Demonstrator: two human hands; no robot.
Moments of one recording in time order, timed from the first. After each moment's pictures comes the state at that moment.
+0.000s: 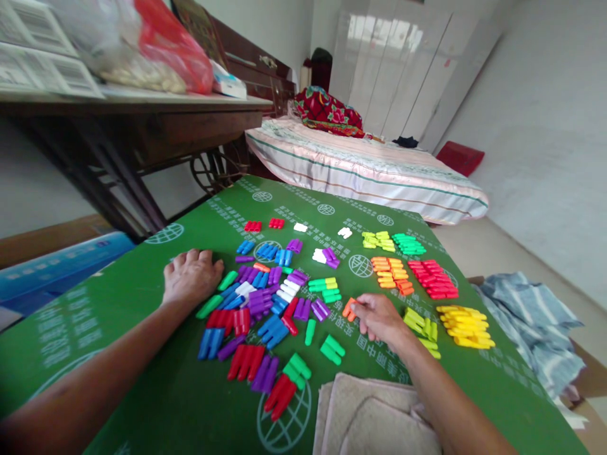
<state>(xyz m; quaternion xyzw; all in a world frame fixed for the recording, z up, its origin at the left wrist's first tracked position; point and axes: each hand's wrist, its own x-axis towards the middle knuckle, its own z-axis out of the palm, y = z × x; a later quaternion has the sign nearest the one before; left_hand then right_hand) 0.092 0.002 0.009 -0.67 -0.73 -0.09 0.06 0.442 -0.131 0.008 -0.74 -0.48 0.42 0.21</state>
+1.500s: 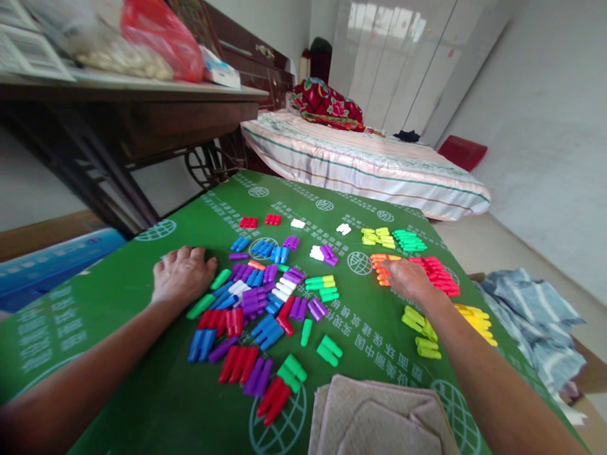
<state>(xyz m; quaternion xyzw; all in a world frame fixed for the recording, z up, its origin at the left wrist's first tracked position) 0.091 0.006 0.006 -0.67 -0.73 -0.08 0.05 0.521 -0.074 0.045 -0.73 -0.66 0.01 -0.18</state>
